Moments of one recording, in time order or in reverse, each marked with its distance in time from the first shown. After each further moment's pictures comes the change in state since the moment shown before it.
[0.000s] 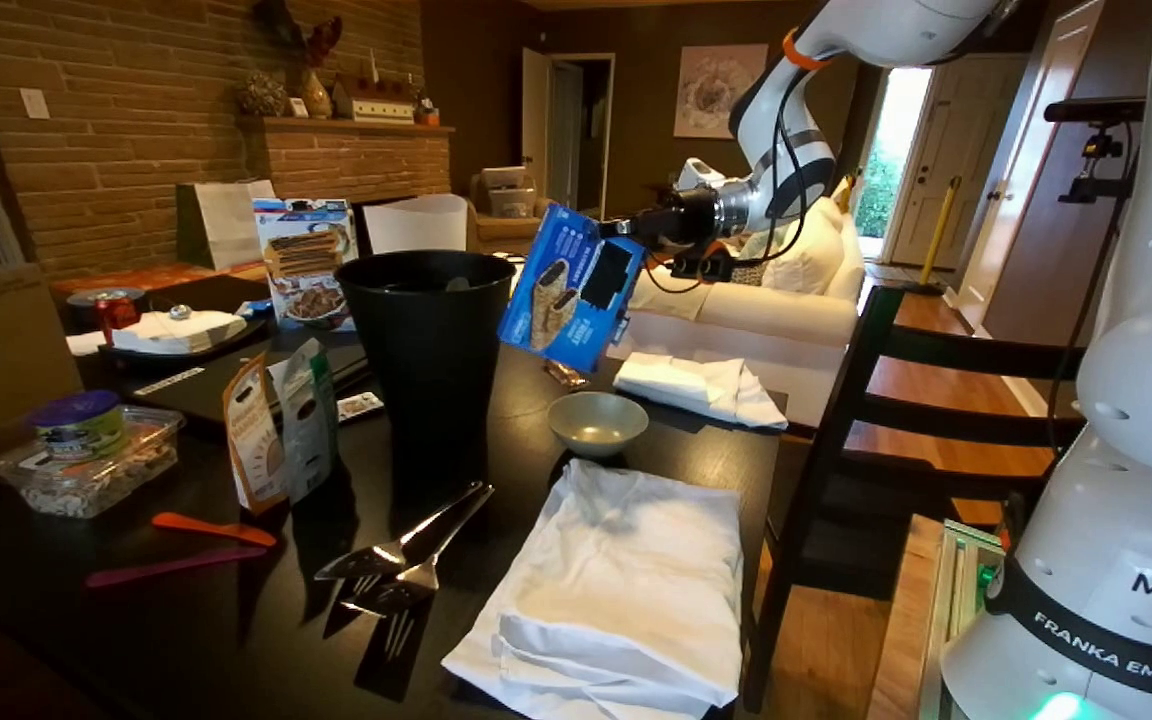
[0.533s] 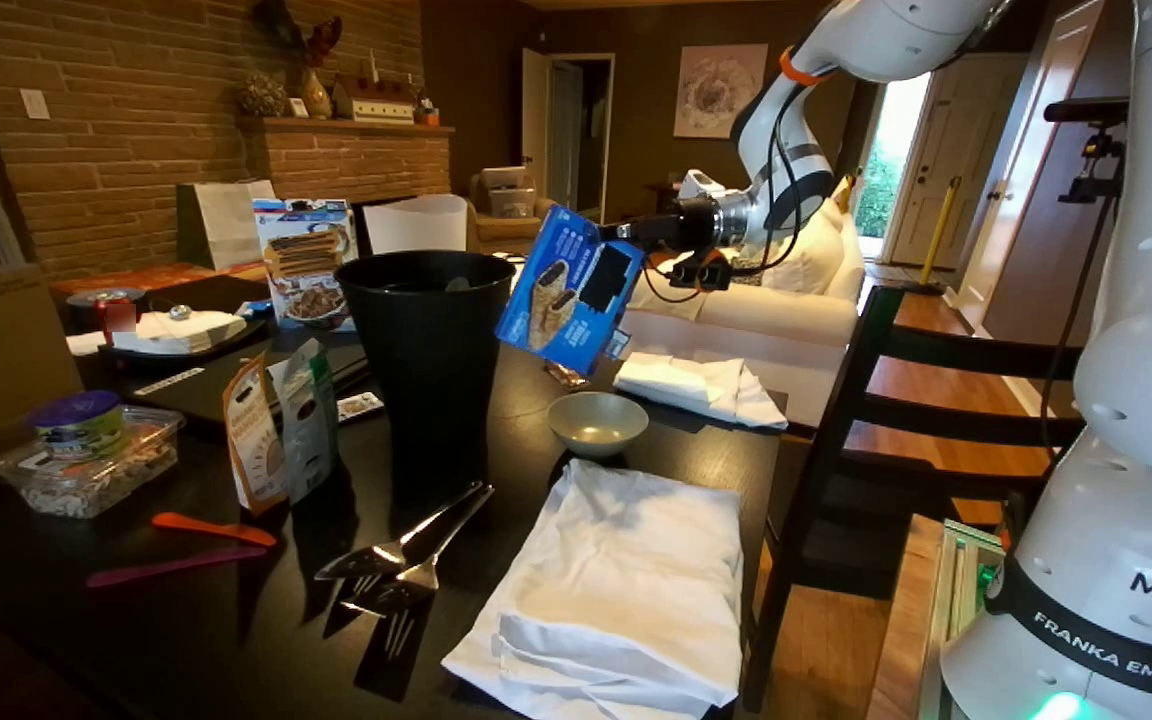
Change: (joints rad) arm -0.014 0.045 -0.002 0.012 0.042 -0.045 0.010
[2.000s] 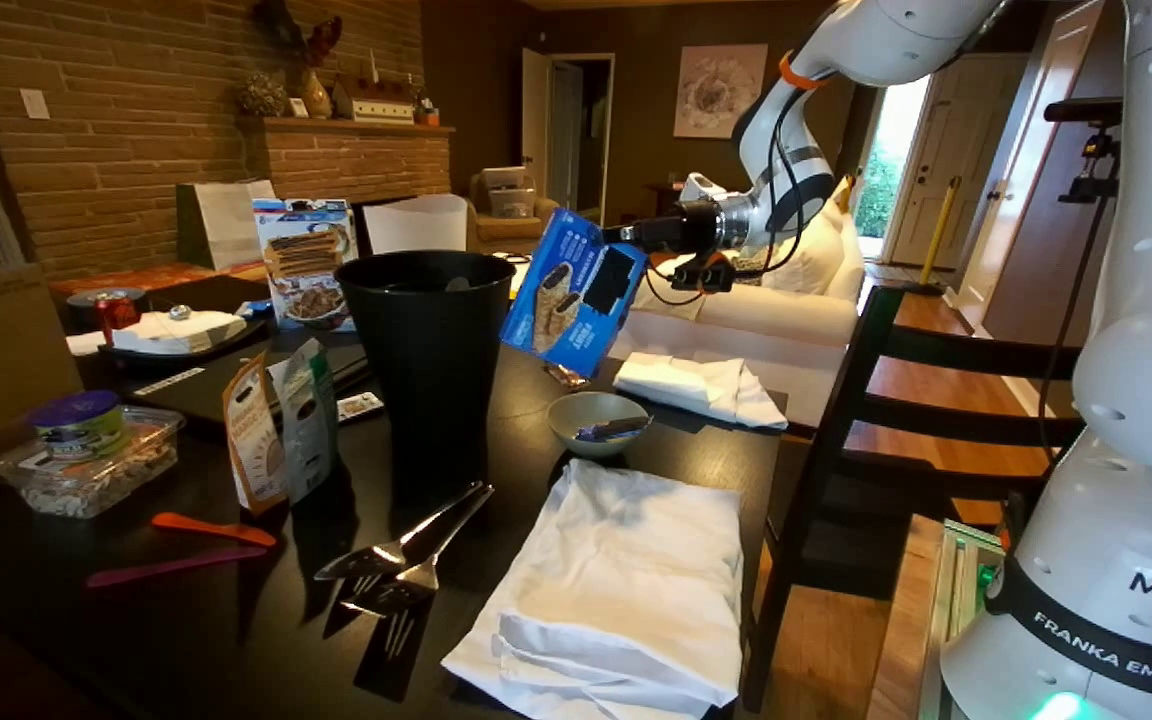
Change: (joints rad) arm -0.005 0.017 -0.007 0.014 -0.013 -0.020 0.004
